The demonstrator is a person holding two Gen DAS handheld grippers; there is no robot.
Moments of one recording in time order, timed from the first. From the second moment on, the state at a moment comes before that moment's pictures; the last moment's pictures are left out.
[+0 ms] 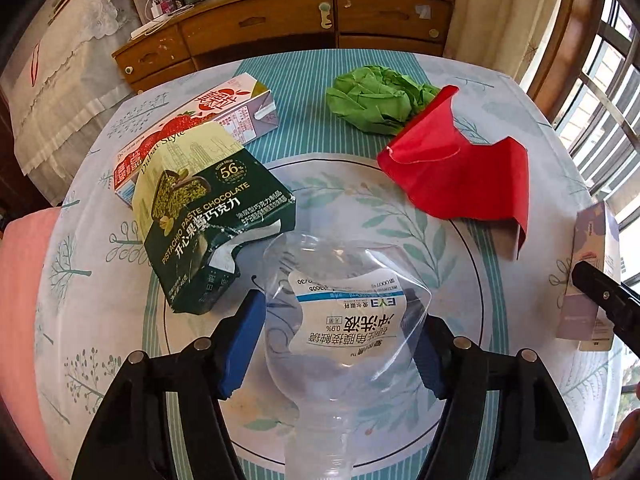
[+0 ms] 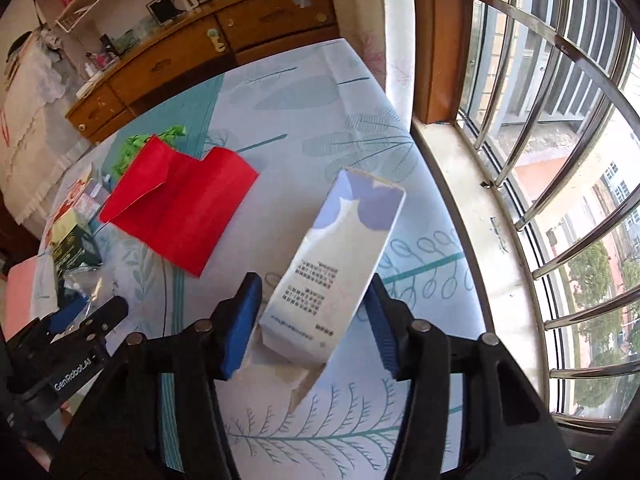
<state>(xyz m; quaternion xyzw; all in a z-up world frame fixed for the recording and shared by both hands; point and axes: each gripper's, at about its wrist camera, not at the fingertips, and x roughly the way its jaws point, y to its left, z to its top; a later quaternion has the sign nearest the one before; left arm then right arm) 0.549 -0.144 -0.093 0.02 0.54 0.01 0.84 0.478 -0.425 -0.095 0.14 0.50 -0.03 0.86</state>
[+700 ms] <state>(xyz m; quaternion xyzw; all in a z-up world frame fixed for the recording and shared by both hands) 0.355 -0.088 -0.014 0.01 0.50 -0.17 0.85 0.259 -0.360 -0.031 0.16 0.41 0.14 0.89</state>
